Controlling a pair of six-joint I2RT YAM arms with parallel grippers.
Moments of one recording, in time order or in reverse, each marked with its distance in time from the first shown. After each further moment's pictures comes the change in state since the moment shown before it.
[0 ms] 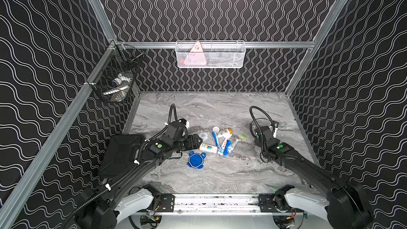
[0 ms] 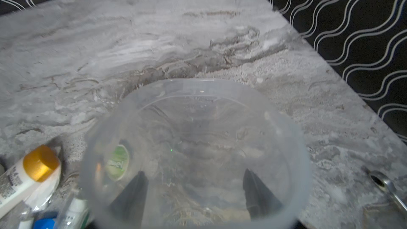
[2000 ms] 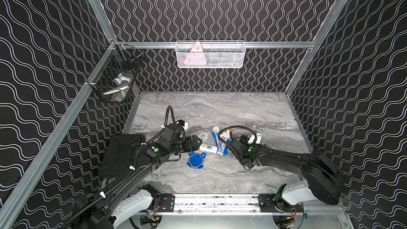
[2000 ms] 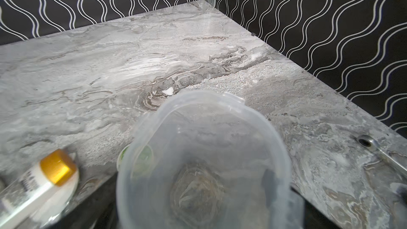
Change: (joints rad) left arm 0.001 -0.075 -0.034 0.000 0.027 -0.026; right arm 0.397 0.297 0.149 -0.308 0.410 0.634
